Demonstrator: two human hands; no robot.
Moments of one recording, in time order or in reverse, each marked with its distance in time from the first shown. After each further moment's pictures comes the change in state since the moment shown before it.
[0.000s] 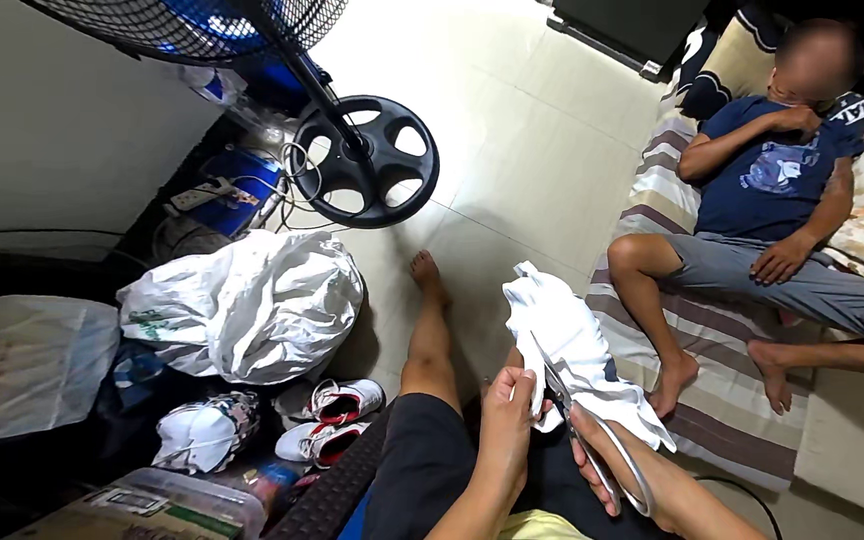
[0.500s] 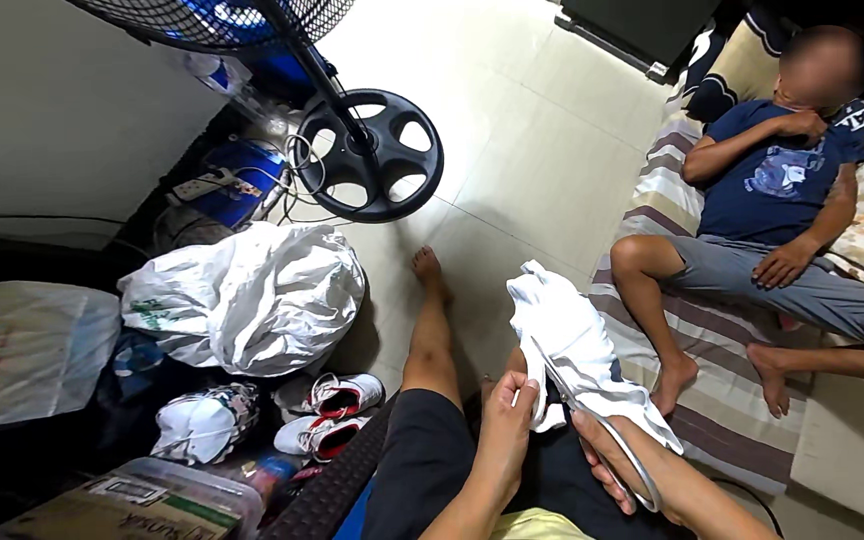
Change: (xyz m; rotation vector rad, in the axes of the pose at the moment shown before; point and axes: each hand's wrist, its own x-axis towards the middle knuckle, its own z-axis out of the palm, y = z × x) left_hand 0.004 -0.014 -0.020 0.079 -0.082 0.016; right_hand 0.001 -0.002 -0.004 -0.080 0.014 0.035
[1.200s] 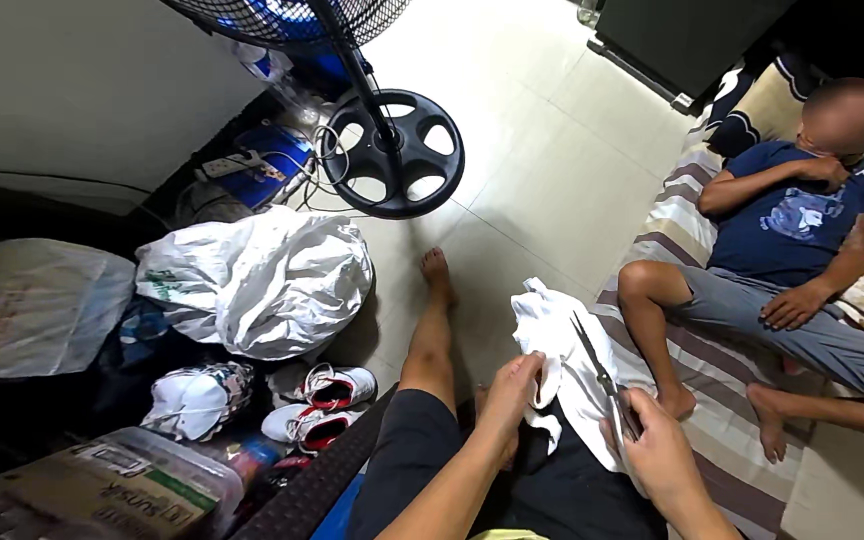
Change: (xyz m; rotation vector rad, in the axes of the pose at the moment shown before) left_hand 0.039 0.029 0.010 0.037 -0.044 -0.059; right_hand 0.019 0.008 -0.019 -0.640 0.856 -0.652
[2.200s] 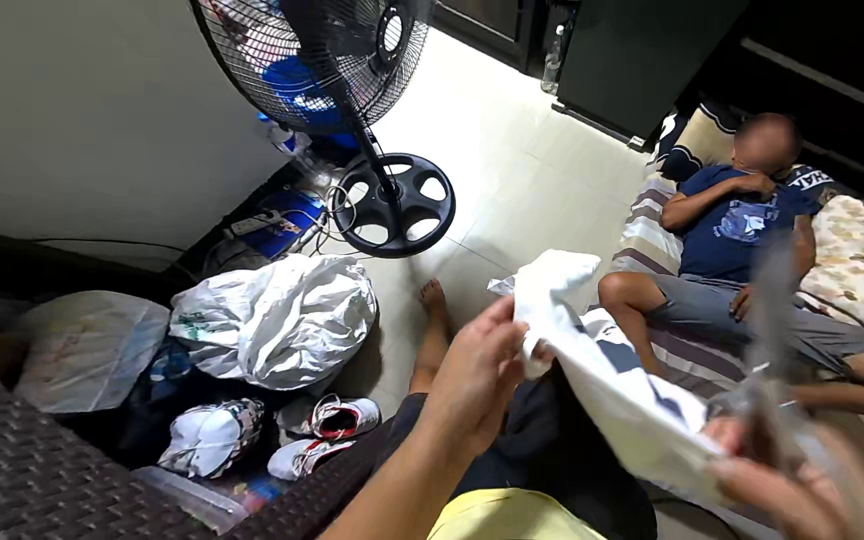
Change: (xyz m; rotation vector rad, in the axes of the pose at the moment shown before) left_hand -0.127 0.090 0.020 -0.177 -0.226 0.295; right_hand -0.100 -0.018 -0.140 0.622 -0.044 -0.187
